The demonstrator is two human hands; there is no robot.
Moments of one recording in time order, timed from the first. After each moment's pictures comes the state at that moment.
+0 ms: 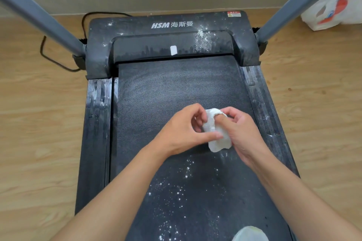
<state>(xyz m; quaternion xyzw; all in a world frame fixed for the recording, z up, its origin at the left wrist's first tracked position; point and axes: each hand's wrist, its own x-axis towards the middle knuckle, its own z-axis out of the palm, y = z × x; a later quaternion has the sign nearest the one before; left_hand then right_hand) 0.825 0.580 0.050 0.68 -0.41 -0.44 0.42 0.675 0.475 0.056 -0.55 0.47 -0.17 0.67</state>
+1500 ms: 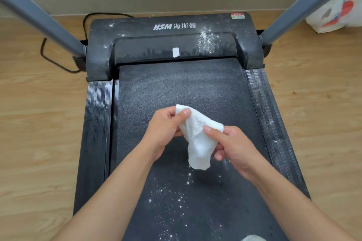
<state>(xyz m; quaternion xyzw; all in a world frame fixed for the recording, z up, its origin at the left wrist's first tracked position) 0.855 0.585 0.038 0.67 -0.16 -0.49 0.54 0.678 0.486 0.047 -0.55 0.41 -0.04 0.72</state>
